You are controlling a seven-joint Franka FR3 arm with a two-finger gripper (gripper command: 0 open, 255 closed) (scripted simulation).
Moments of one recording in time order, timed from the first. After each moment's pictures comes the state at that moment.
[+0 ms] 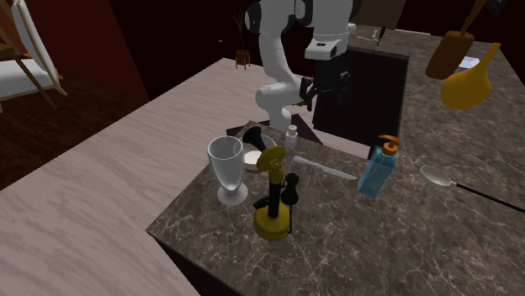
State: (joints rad) arm 0.00 -0.77 -0.05 -2.27 0.00 1.65 0.12
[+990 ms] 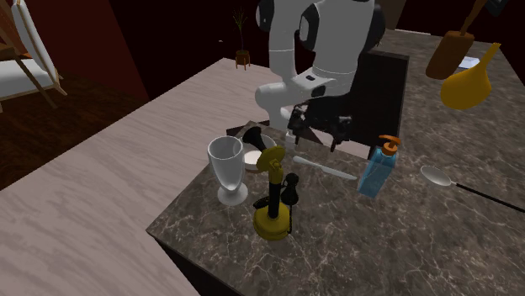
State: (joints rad) arm -0.16 -0.28 -0.05 -1.91 -0.07 1.70 0.46
